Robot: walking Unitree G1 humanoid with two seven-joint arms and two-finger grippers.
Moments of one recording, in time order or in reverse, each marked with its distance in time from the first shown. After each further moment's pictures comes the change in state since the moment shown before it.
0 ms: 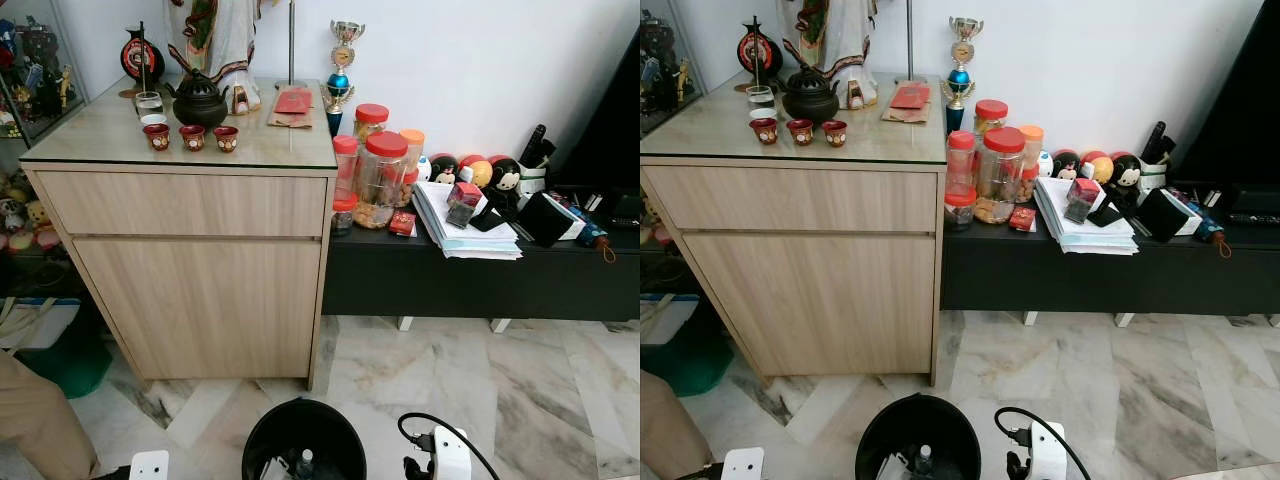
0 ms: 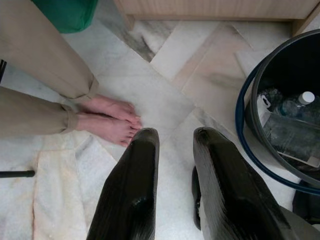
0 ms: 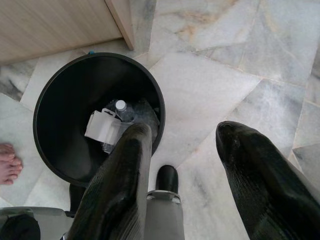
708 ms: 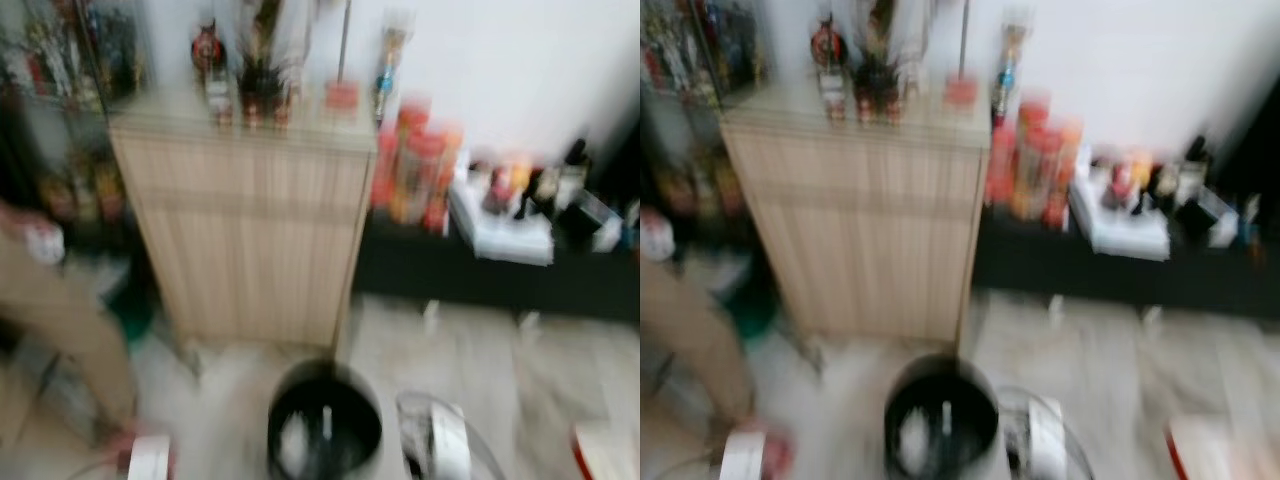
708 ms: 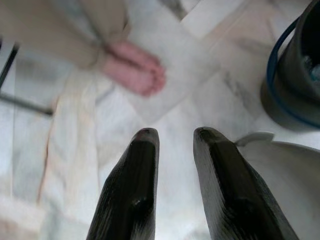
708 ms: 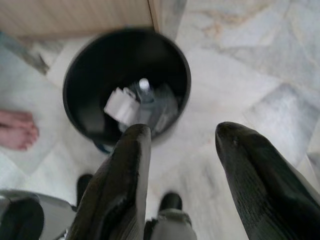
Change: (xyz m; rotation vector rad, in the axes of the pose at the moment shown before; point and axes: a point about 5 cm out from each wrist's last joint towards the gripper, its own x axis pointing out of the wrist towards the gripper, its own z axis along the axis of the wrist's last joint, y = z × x) left arm -0.006 -0.002 -0.015 -0.010 0.036 -0.009; right arm 0.001 -0.003 0.007 -0.006 -0.025 -0.007
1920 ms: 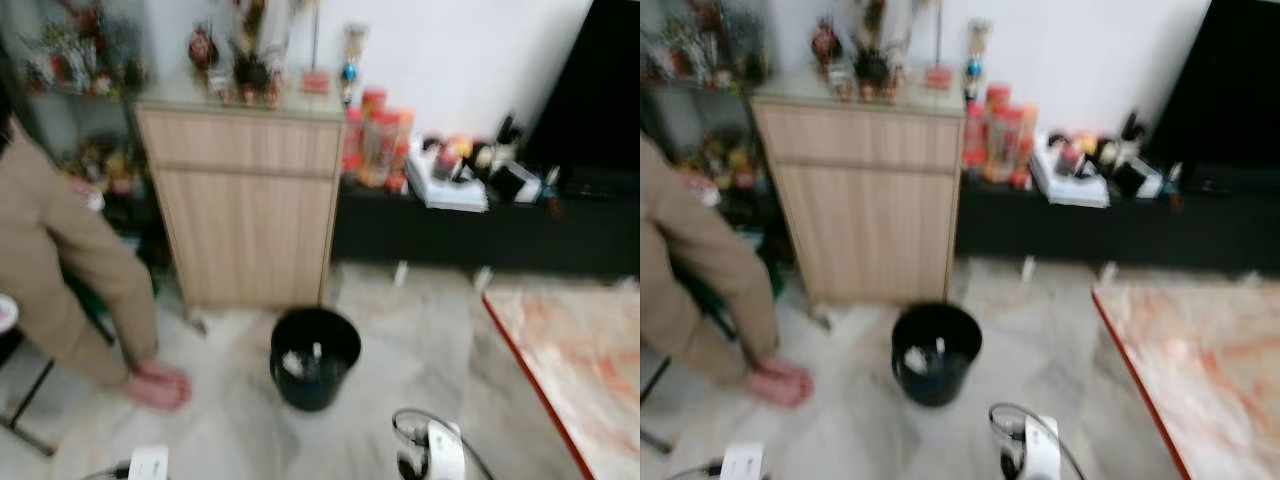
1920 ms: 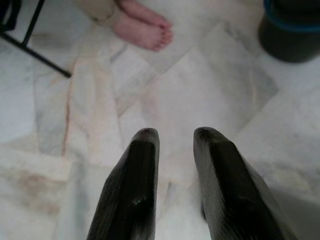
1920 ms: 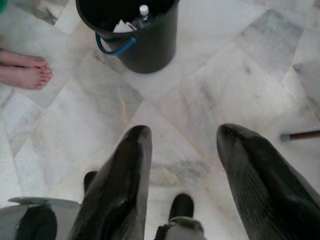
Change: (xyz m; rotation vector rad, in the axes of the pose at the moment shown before) left arm 0.004 0.002 0.011 0.004 -0.035 -0.004; right arm 0.000 0.010 -0.005 -0.005 0.015 0.037
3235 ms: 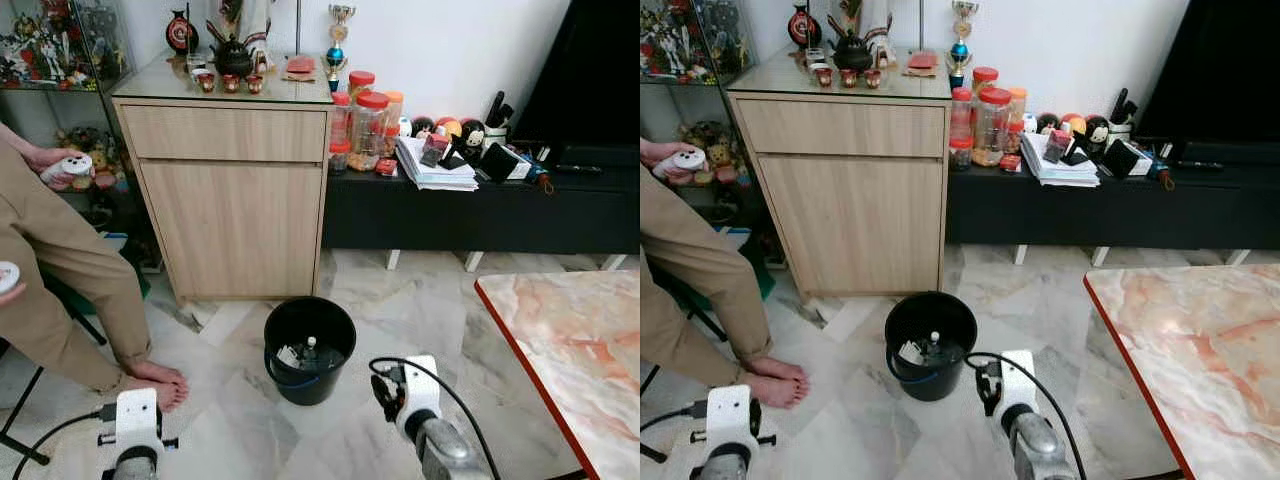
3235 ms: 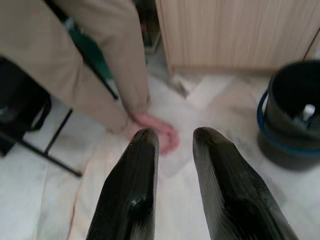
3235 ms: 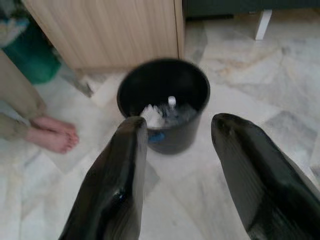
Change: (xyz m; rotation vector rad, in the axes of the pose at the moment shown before) left arm 0.013 0.012 0.095 -0.043 -0.431 0.087; right arm 0.009 0.042 0.100 -0.126 -0.370 0.174
